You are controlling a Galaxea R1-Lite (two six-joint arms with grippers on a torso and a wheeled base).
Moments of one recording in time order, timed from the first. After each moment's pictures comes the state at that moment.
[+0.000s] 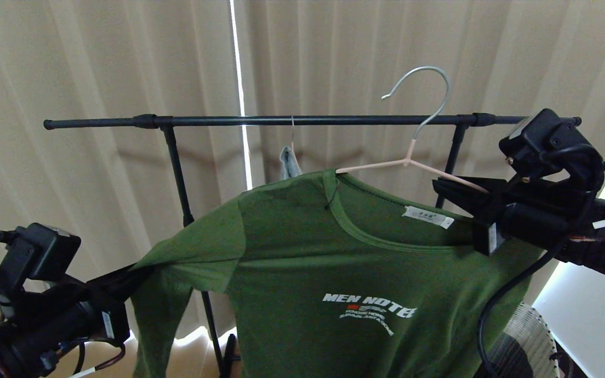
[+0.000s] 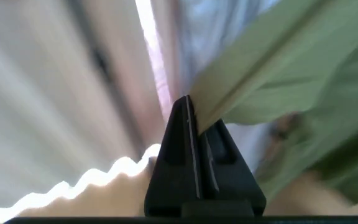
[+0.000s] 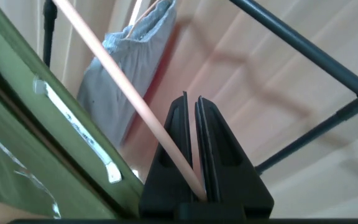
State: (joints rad) left arm -0.26 1.32 -0.17 -0.95 -0.08 0.10; right arm 0.50 1.41 -0.74 -0.51 -0.03 -0.37
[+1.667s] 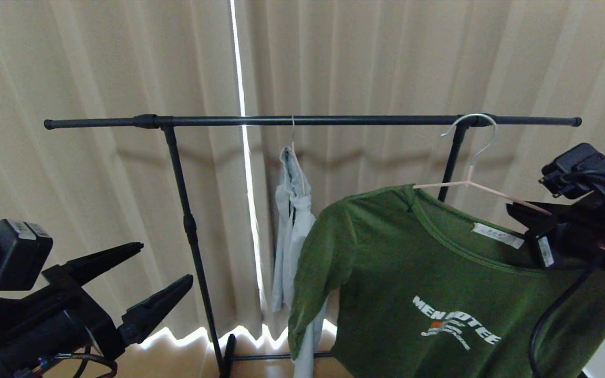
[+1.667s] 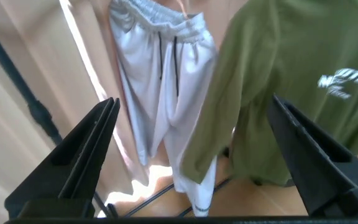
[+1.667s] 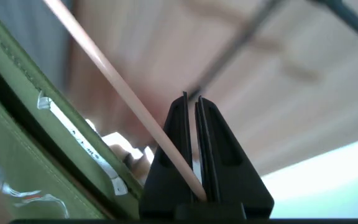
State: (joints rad) left arm -0.33 1.23 -0.17 -0.97 -0.21 0.08; right arm 0.23 1.34 -0.64 -0.39 -0.19 -0.38
